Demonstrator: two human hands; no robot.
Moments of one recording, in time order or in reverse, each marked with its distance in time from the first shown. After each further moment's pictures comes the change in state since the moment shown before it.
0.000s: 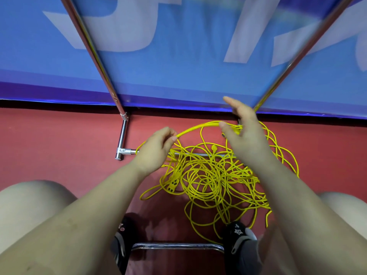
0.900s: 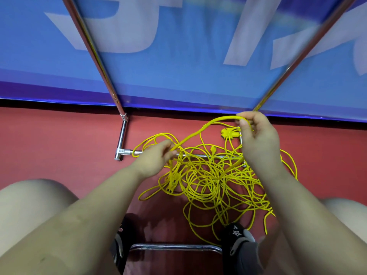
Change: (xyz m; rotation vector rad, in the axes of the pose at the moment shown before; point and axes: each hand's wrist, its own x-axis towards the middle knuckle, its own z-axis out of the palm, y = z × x) left_hand -0.003 -0.022 0.004 0.077 -0.213 -0.143; right_hand -0.009 0.011 -0.010 0.031 0.193 0.165
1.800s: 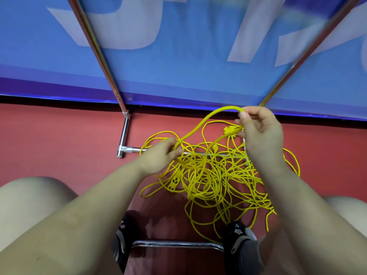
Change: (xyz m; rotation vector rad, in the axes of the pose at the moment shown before) left_hand -0.002 0.009 -0.002 -0.039 -0.089 0.012; right_hand 0.002 -0.011 0.007 0.271 0.057 0.044
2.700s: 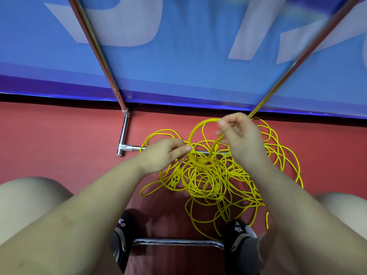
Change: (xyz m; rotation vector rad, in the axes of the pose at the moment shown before) left_hand -0.009 0.021 -0.008 0.047 -0.064 0.081; right_hand -0.012 0.005 0.022 -0.024 -0.236 0.099
